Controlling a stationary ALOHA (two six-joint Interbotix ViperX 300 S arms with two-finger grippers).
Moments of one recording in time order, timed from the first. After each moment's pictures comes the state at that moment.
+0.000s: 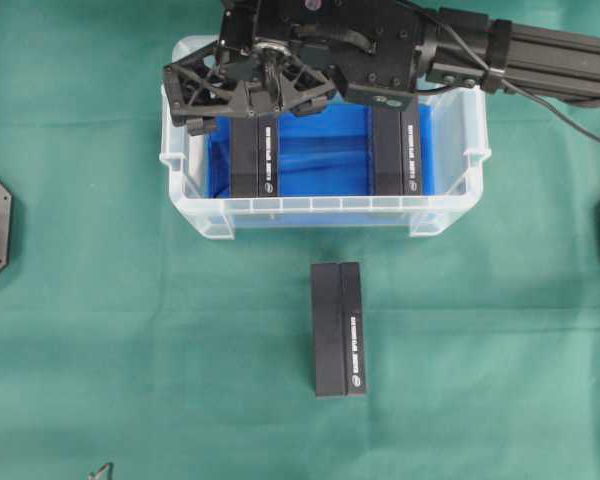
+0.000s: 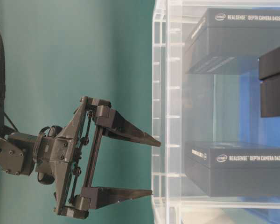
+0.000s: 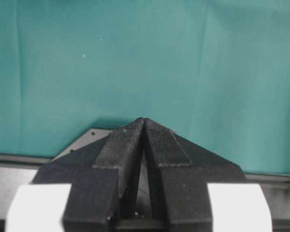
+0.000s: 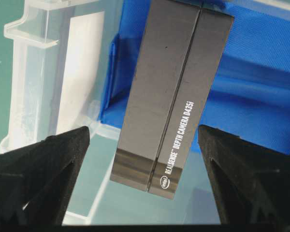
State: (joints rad) left arm -0.08 -0.78 0.46 0.03 1.50 -0.20; right arm -0.17 0.49 -0.58 -0.06 1.36 1.34
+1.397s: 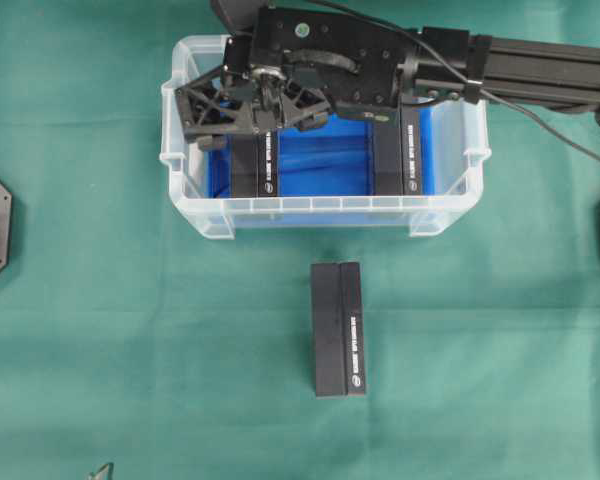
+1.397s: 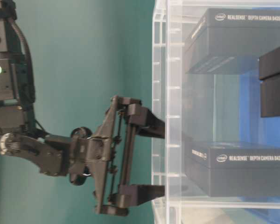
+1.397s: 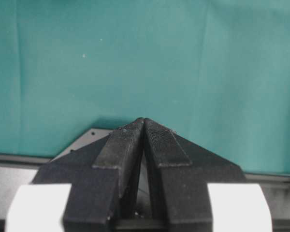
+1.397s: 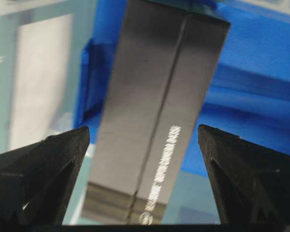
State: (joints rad) left arm -0.08 -0.78 0.46 0.03 1.50 -0.20; right arm -0.17 0.51 -0.47 -0.06 1.28 1.34
